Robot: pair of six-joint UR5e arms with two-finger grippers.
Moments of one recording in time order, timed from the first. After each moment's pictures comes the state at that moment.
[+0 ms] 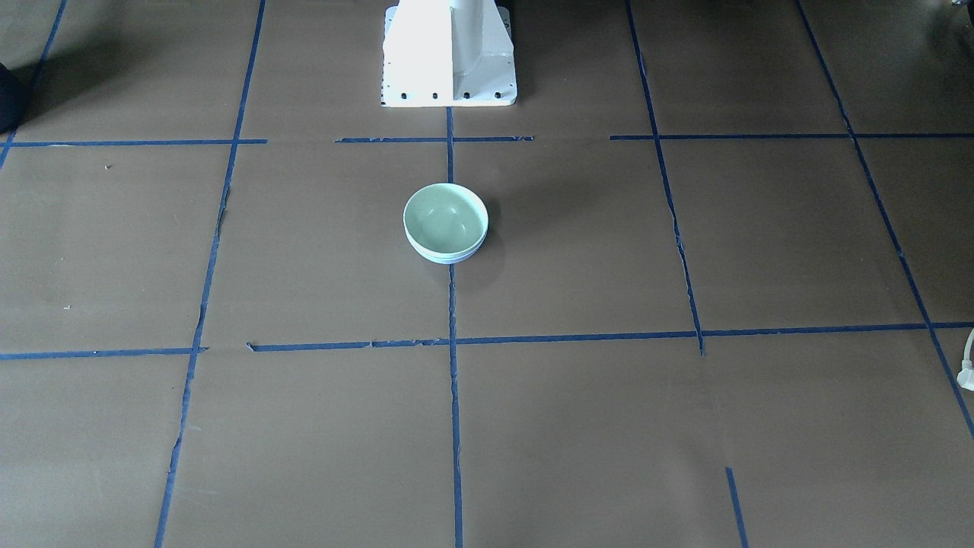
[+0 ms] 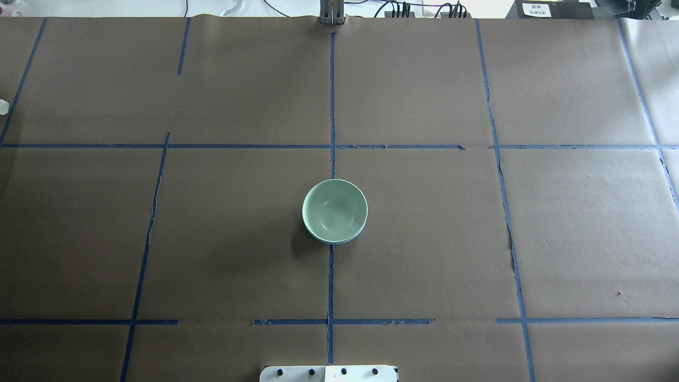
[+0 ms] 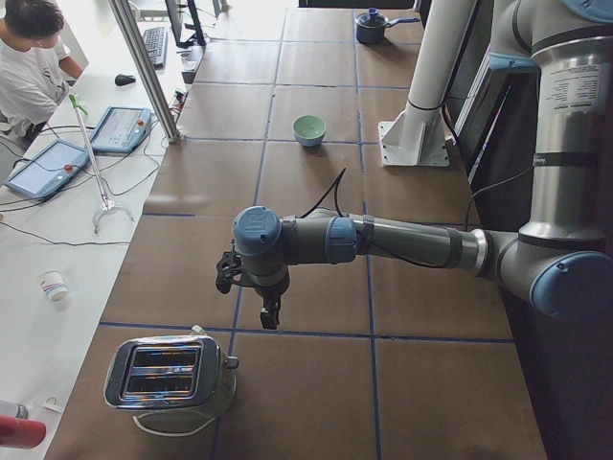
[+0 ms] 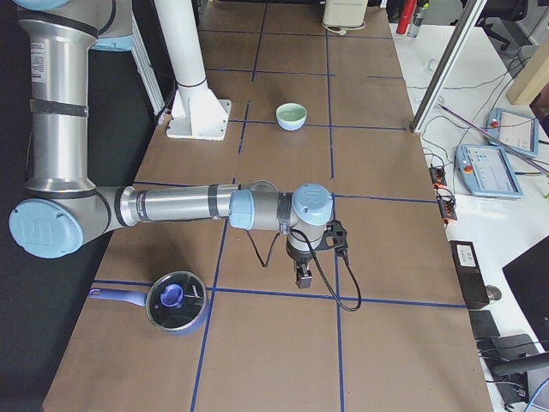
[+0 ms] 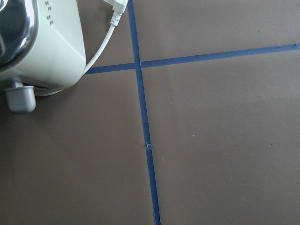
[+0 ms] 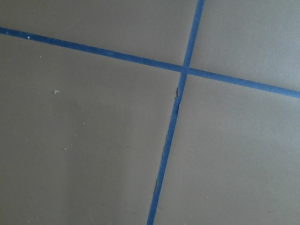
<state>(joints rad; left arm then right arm) -1.62 -1.53 -1.74 -1.38 -2.39 0.12 1.54 -1.64 1.75 -1.70 2.34 -0.20</state>
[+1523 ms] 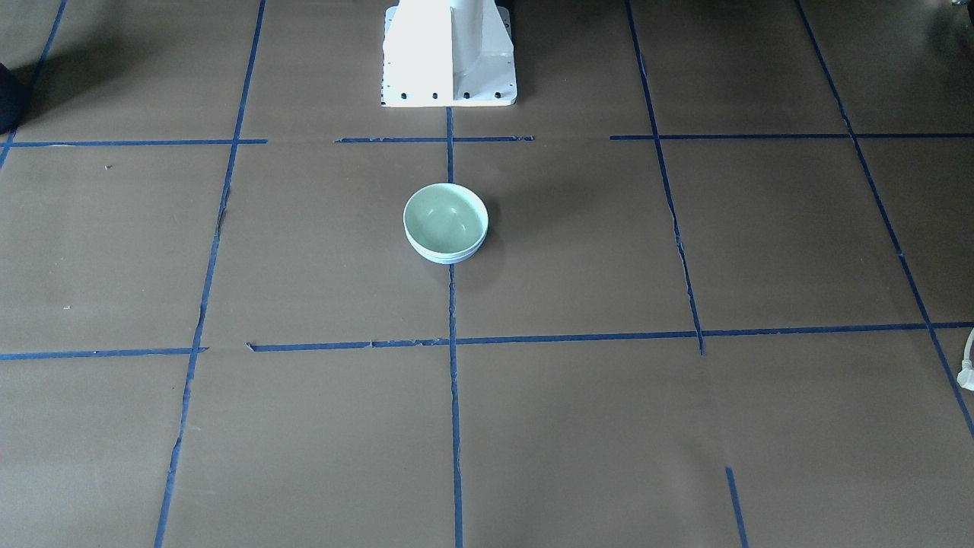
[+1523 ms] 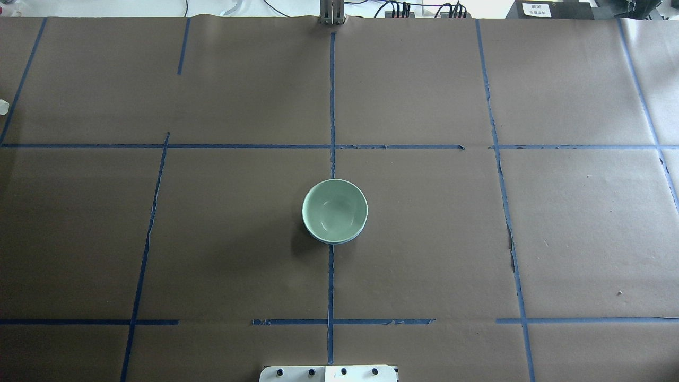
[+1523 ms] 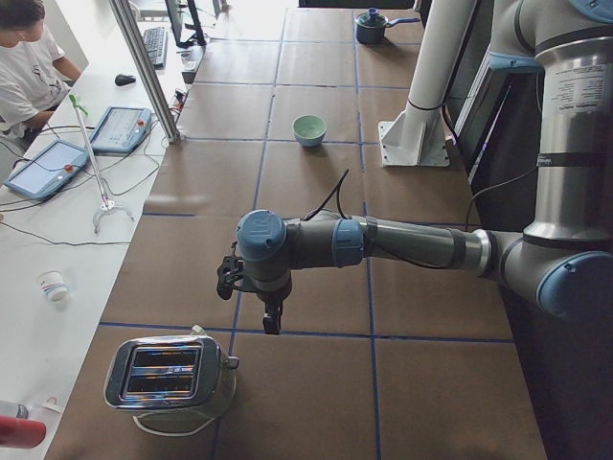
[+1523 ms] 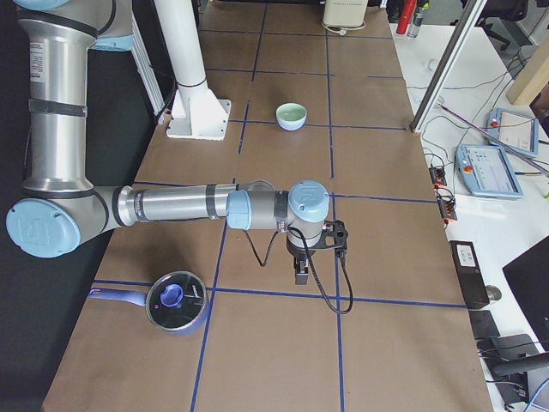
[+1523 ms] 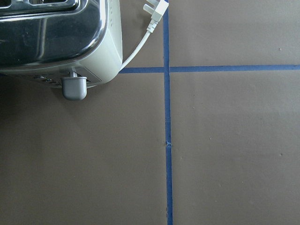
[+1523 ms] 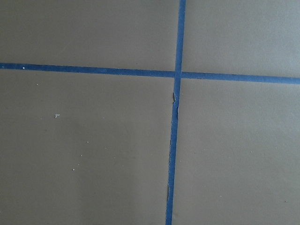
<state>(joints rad) -1.63 -1.52 -1.75 -1.38 -2.39 0.12 1.54 -1.66 1.76 -1.64 2.36 -0.01</state>
